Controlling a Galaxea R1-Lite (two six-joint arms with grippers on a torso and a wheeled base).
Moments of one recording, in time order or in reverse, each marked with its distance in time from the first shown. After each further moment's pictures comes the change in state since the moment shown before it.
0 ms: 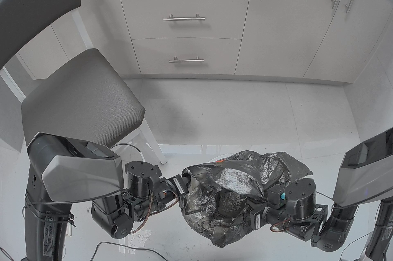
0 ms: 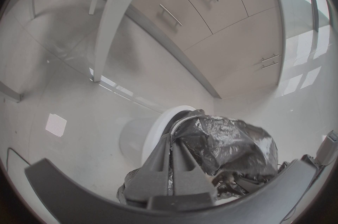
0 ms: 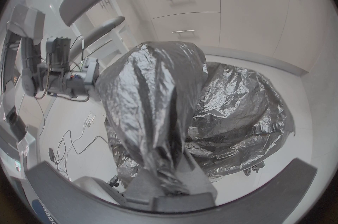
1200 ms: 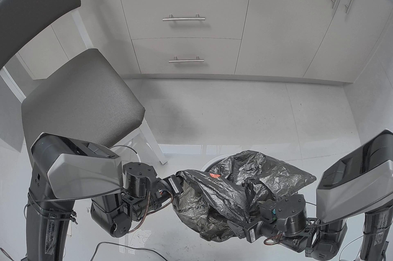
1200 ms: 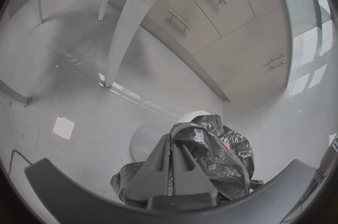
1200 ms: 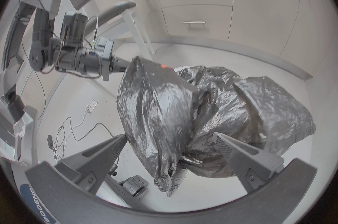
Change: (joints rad) left arm 0.033 0.034 -0.003 -0.006 0.045 0.025; right arm 0.074 0.115 0.054 -0.109 -0.035 -0.021
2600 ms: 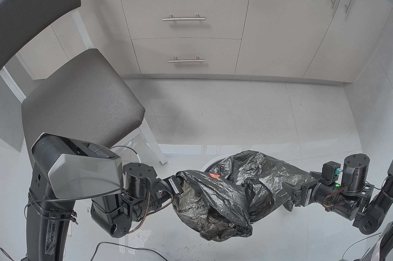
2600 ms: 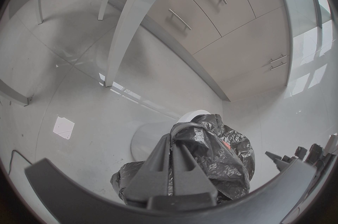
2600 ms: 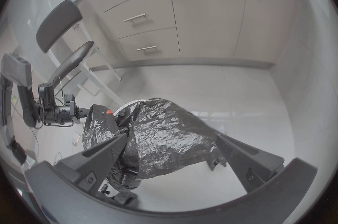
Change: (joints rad) left arm -0.001 0.003 0.003 -0.004 0.000 0.000; right arm -0.403 -0.440 0.114 0.211 0.140 0.017
